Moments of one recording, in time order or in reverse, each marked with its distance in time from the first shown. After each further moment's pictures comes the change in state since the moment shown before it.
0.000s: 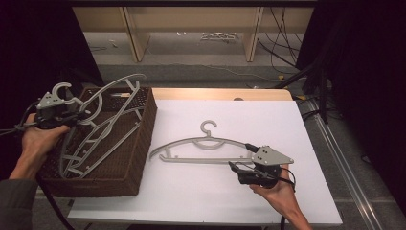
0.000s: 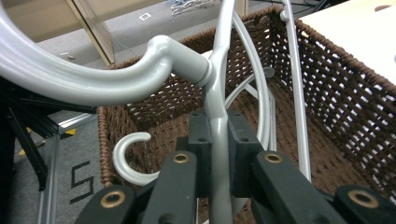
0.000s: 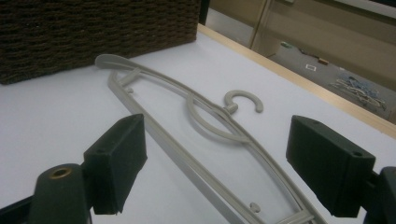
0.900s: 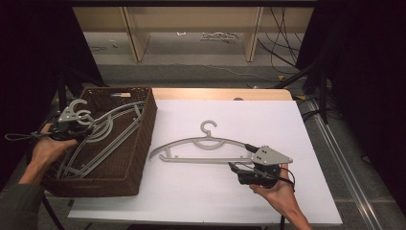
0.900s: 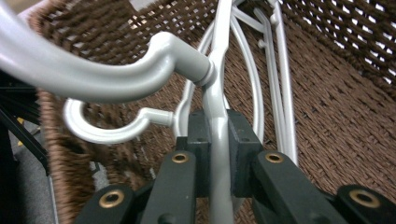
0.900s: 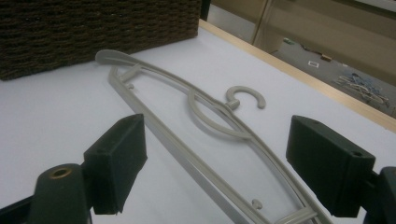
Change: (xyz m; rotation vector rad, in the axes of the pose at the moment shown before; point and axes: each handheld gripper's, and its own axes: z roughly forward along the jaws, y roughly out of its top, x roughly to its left) left arm -0.008 -0.039 0.035 0.199 -0.067 0.176; right arm 0.000 -0.002 0.003 0.006 0.000 0.007
